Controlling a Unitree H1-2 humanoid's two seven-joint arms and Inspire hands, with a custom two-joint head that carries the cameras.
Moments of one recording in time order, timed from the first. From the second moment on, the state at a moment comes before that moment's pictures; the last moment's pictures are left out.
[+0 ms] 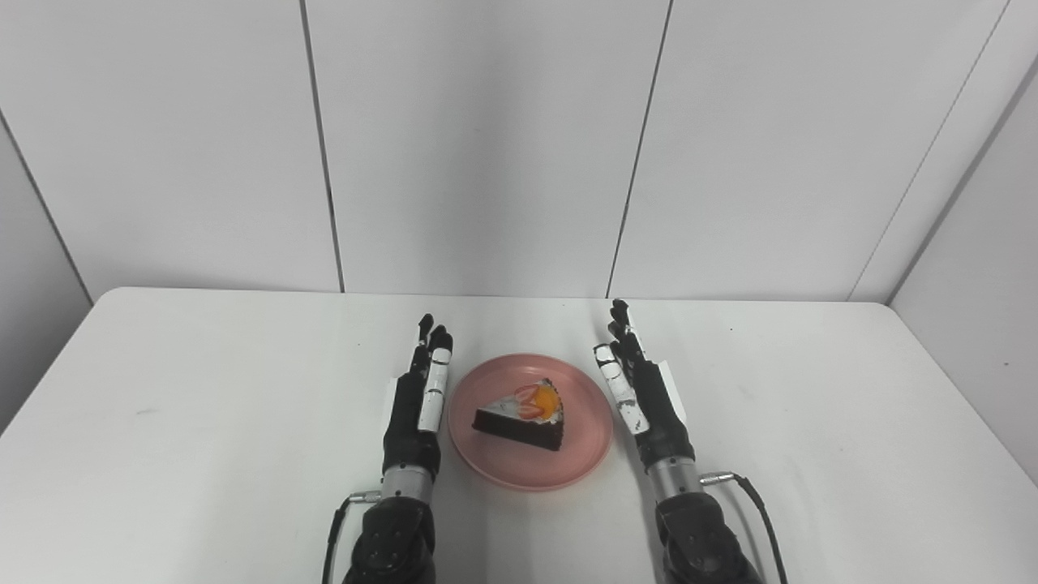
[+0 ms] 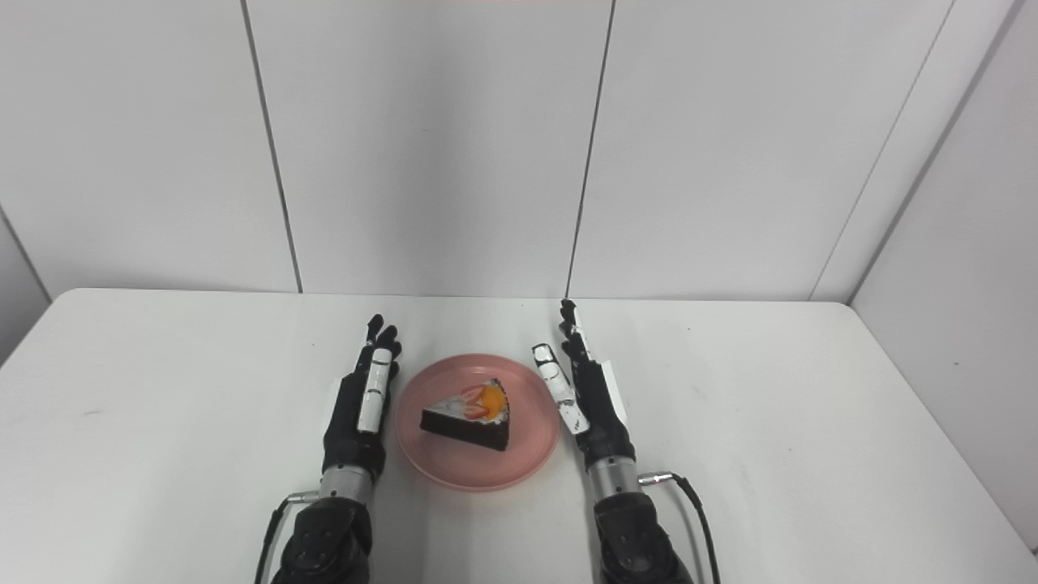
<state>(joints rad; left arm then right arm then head) -0.55 -0.18 0.06 0.59 -0.01 -0.21 0.11 -0.53 -0.06 0.05 0.58 -0.11 -0.37 -0.08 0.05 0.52</state>
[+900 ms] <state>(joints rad) -0.39 -0.17 0.09 0.18 -0.16 0.11 0.06 -0.41 0.00 -0.01 0.33 0.03 -0.10 -0.02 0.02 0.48</state>
